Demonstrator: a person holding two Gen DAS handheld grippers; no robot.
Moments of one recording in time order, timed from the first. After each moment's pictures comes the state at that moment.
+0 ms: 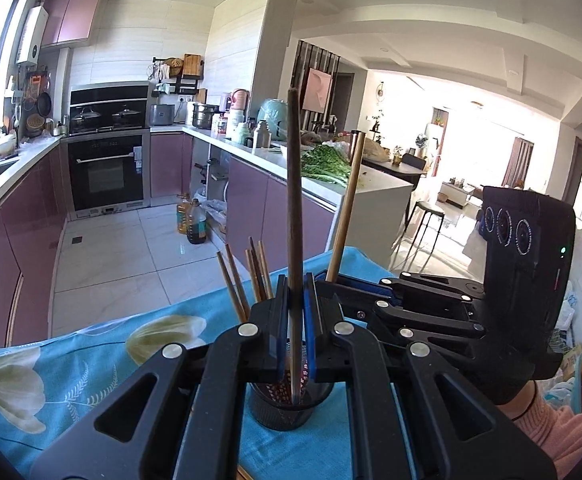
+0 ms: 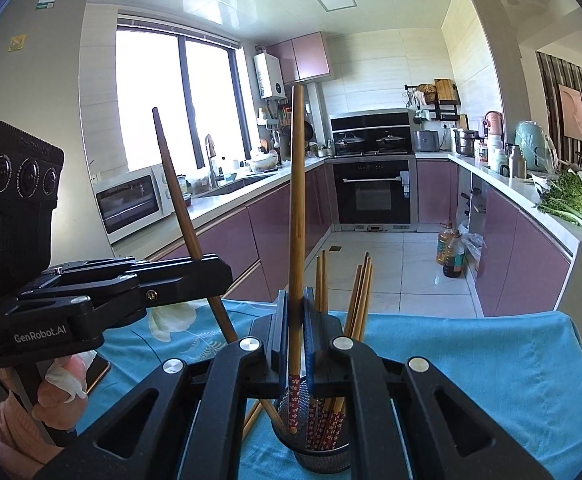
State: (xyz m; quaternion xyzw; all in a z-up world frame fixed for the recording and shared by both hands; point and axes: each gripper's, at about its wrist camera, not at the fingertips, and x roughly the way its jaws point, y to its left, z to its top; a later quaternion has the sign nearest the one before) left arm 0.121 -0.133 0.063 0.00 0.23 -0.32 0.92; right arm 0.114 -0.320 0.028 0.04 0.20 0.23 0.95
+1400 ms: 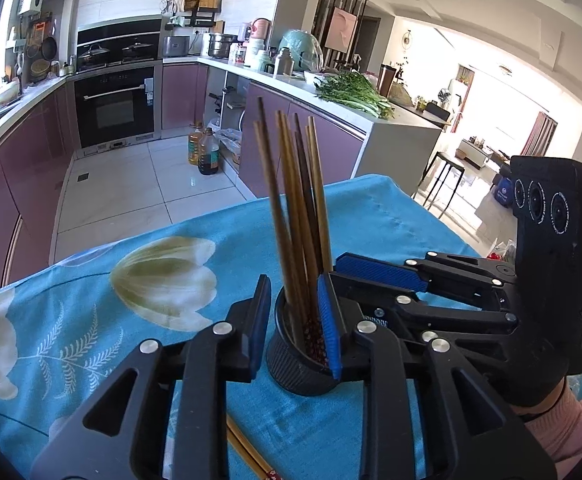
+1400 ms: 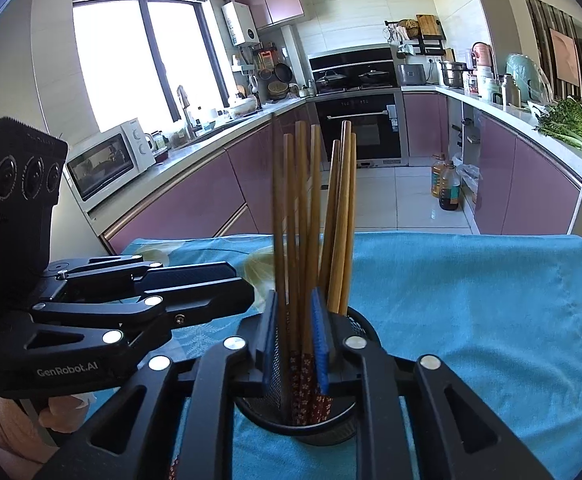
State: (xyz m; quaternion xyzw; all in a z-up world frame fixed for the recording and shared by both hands) left arm 0.177 -0.145 -0.018 0.01 0.35 -0.30 0.89; right arm 0.141 -0.314 -0.032 0.07 0.30 0.21 0.93
